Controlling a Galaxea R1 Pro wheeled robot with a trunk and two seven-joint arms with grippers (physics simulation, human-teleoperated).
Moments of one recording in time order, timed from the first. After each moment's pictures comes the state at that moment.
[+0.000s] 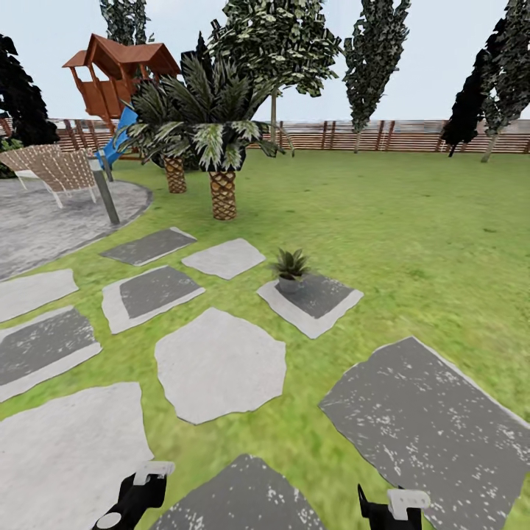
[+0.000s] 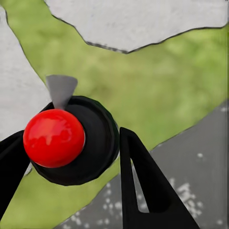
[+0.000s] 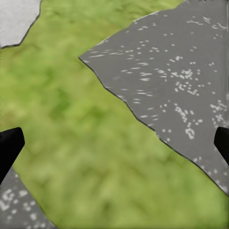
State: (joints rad) left arm -0.35 0.08 0.06 -0.44 -0.07 -0.14 -0.05; right arm -0.13 -0.04 -0.05 -0.66 0.01 -0.34 -0.02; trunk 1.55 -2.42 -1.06
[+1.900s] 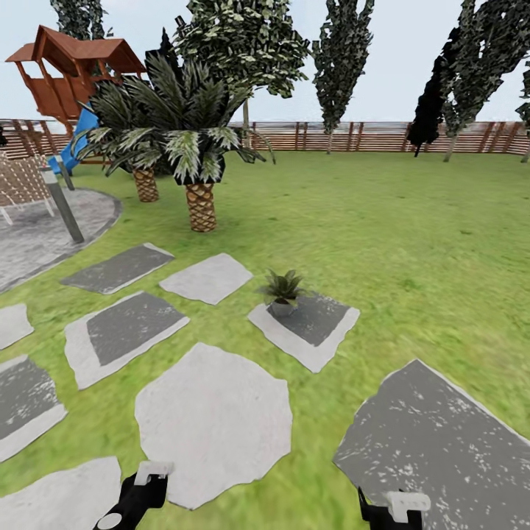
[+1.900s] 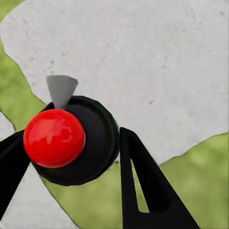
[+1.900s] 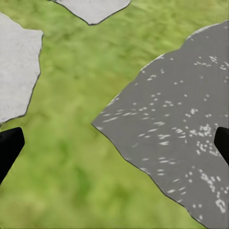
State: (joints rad) left arm -0.35 0.08 0.06 -0.44 -0.07 -0.15 -0.05; right arm -0.13 -0.04 -0.05 -0.65 0.01 -0.34 -0.02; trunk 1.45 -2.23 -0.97
